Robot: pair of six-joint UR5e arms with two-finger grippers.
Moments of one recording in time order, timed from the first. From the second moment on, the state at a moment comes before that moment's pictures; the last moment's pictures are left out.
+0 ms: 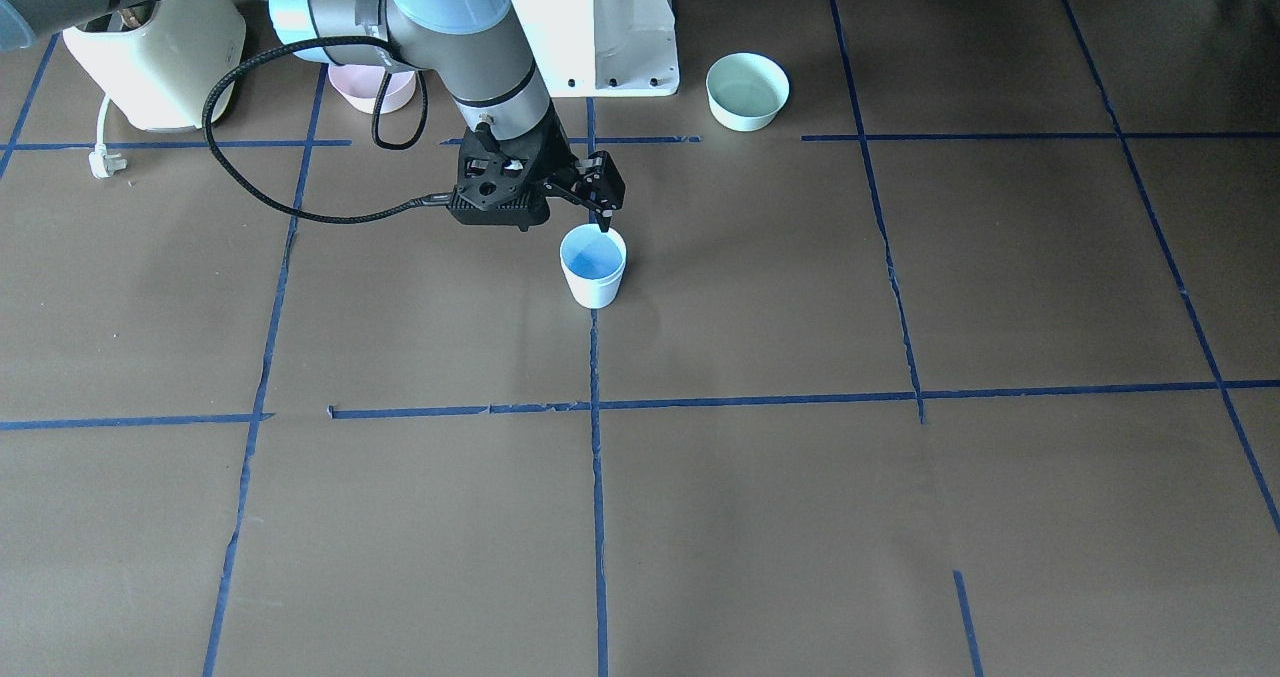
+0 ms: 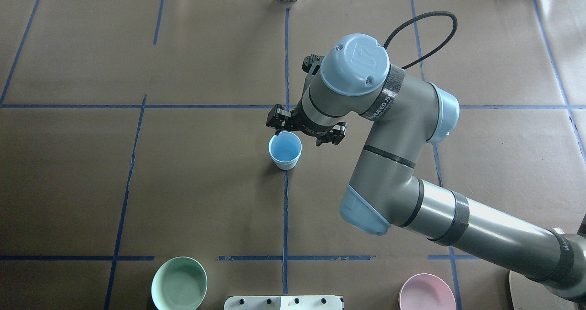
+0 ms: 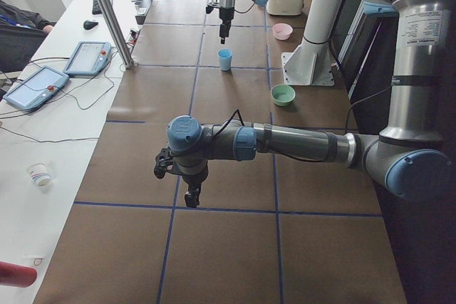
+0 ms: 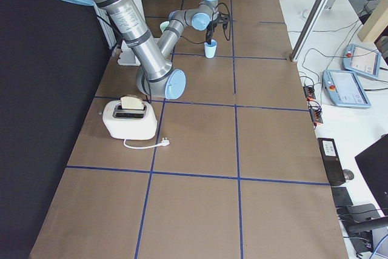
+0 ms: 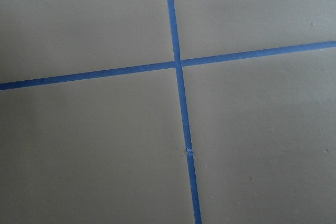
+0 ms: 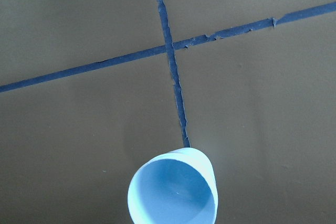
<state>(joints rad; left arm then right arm) -1.57 -1.56 -1.70 -1.46 -2.35 0.13 0.58 -0.85 1.73 -1.50 1.97 1.44</state>
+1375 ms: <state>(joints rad) -1.57 -1.55 -1.70 -1.46 -2.35 0.13 1.22 -1.41 1.85 -1.58 2.29 0.39</state>
